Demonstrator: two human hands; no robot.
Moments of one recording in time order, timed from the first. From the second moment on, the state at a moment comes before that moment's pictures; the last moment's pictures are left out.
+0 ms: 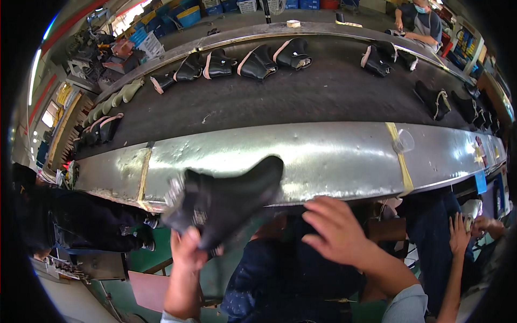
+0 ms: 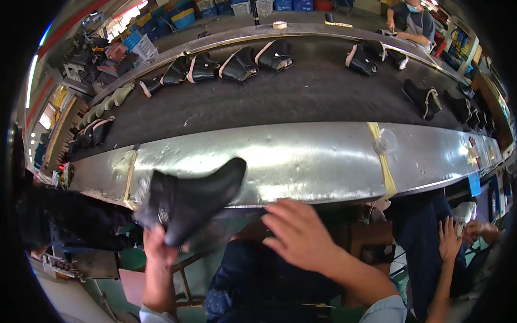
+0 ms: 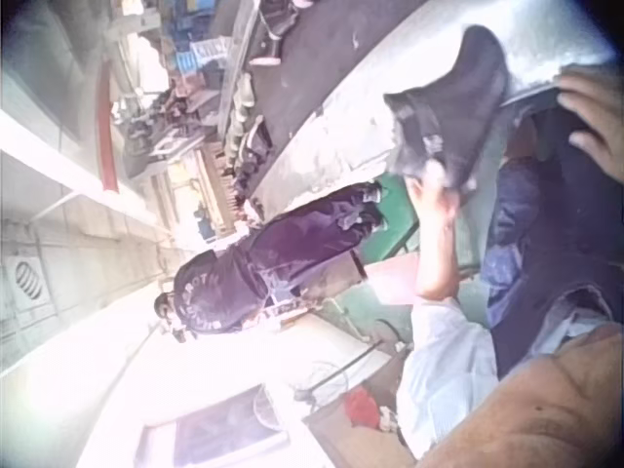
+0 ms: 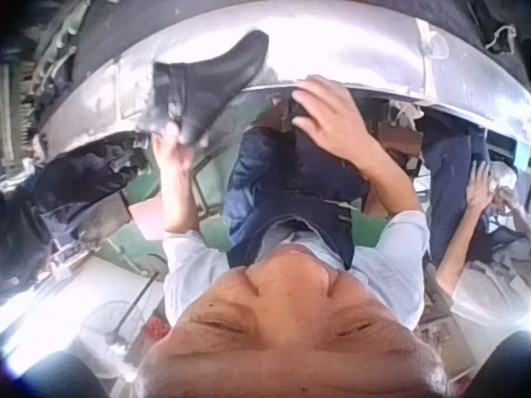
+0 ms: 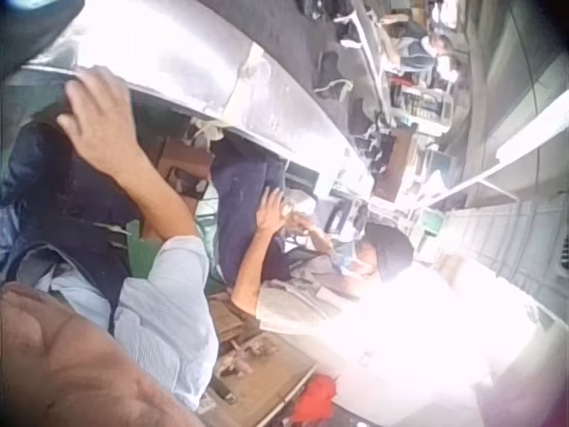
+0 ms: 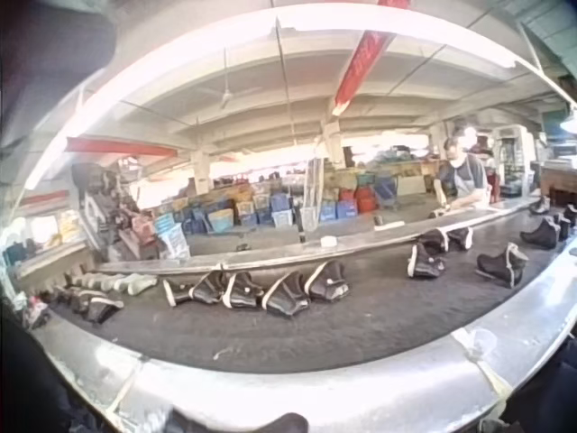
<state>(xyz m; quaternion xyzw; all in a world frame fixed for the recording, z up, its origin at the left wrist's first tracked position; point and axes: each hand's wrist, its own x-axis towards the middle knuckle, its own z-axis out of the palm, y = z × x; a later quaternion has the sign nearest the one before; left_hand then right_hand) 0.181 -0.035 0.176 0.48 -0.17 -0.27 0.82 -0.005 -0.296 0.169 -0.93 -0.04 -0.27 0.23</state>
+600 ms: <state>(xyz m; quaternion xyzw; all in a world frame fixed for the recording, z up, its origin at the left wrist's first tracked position) 0.466 -0.159 0.120 0.84 -0.31 -0.08 0.44 0.333 -0.570 0.092 -0.80 0.35 -0.29 0.39</state>
